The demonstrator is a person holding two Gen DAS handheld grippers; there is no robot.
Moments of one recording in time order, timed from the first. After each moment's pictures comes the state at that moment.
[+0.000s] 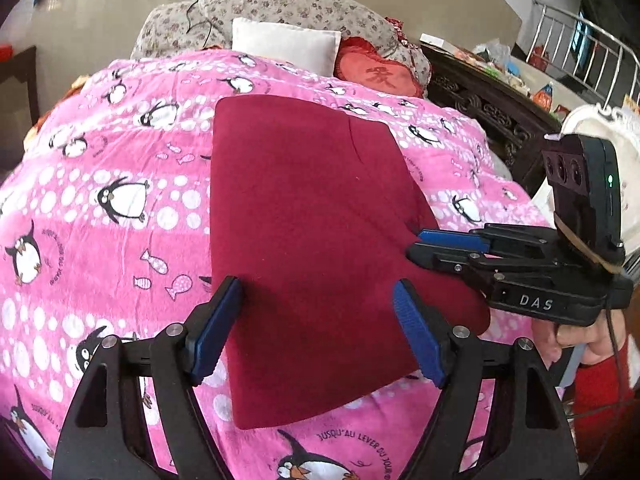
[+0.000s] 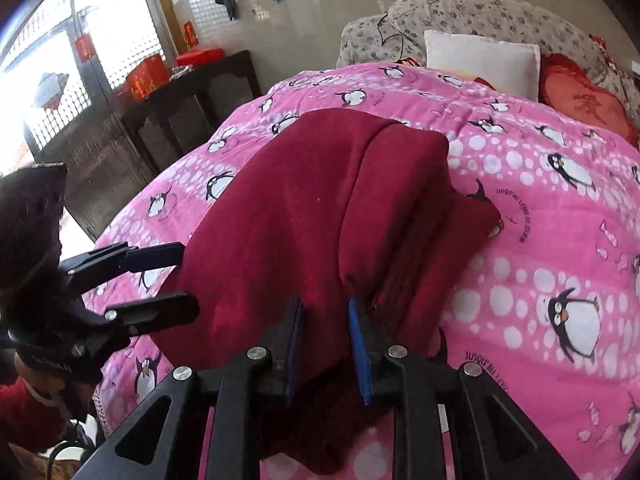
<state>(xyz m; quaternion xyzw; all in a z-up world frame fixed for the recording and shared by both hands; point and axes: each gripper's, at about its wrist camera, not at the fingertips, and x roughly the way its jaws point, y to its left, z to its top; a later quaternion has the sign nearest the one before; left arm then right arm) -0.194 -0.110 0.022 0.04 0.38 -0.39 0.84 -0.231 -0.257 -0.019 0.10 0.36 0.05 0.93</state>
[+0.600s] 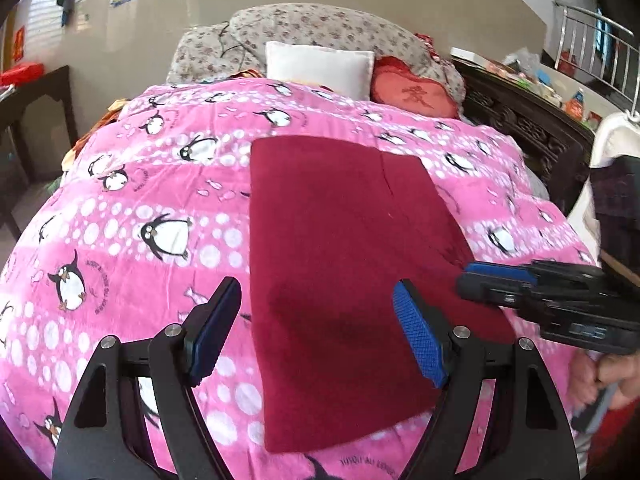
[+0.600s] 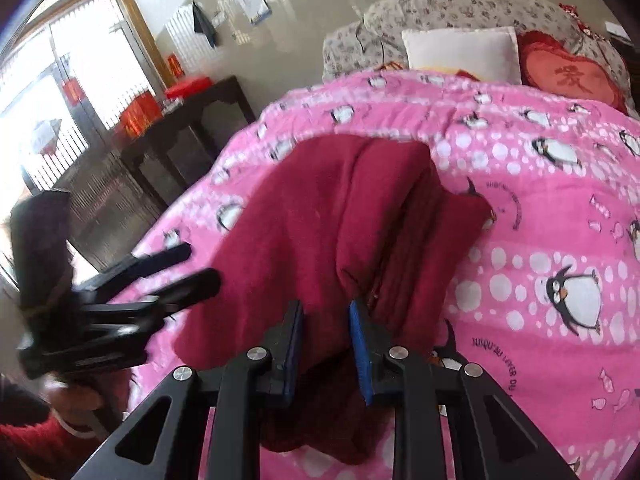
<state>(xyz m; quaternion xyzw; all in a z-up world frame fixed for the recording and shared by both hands) -0.183 -0.109 0.043 0.05 0.35 -0.32 0.88 -0.245 -0.257 0.002 0.16 0.33 0.05 0.93</state>
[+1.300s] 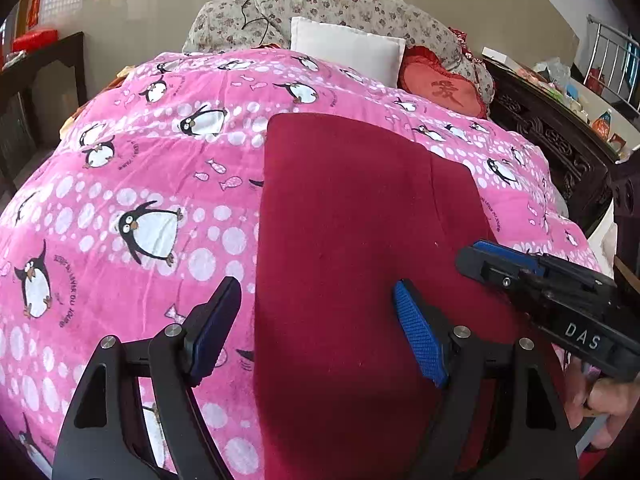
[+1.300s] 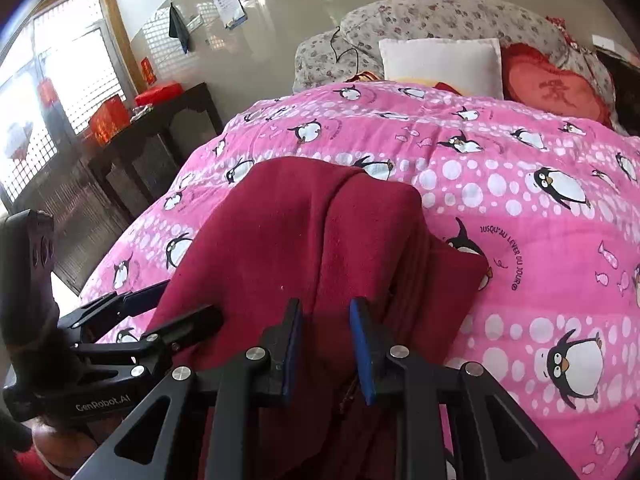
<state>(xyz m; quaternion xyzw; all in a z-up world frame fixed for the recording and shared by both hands) -0.140 -0.130 0.017 0.02 0.39 -0.29 0.87 -0.189 -0.269 -0.006 0.14 0.33 -0.02 0.93</state>
